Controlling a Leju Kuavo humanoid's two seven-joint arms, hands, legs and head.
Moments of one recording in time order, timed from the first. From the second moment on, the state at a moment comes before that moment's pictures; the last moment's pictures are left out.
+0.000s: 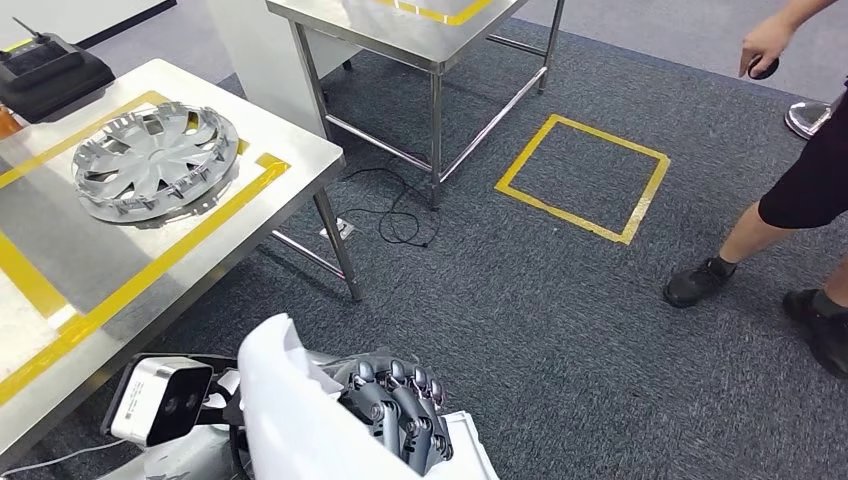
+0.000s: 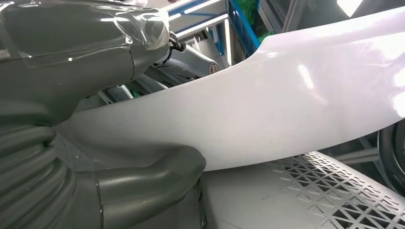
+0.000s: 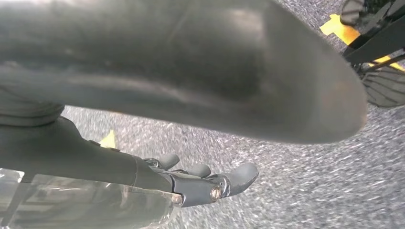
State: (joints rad) left arm -0.44 0.07 -0.83 -1.77 0.36 -0.68 -0.40; right arm 0.01 -0.26 -0.98 -0.10 1.49 0.37 -0.32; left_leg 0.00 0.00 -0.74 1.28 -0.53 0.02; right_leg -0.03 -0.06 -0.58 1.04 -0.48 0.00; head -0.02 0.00
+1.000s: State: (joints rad) left arm -0.45 0.07 -0.85 -1.74 0.36 -0.65 -0.39; right arm 0.01 -0.27 -0.98 -0.09 1.49 0.37 -0.32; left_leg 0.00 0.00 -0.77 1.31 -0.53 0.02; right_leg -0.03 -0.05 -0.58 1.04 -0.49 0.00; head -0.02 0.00
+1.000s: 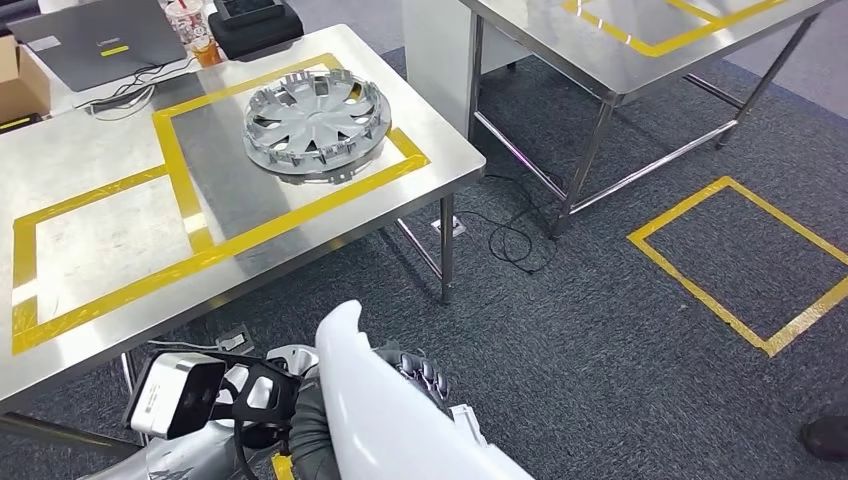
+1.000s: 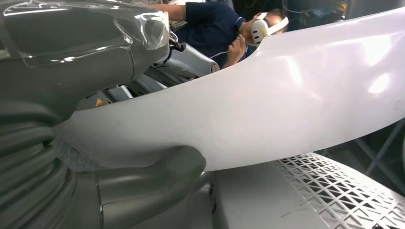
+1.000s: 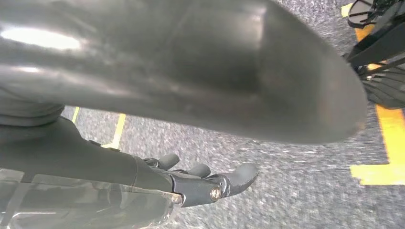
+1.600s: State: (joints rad) left arm -0.47 0.06 -0.88 -1.71 0.39 -0.65 -0.36; right arm 0.02 -0.27 -0.98 -0.08 1.49 0.37 -0.32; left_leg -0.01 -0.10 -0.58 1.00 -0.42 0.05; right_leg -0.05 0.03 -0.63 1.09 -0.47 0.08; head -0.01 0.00
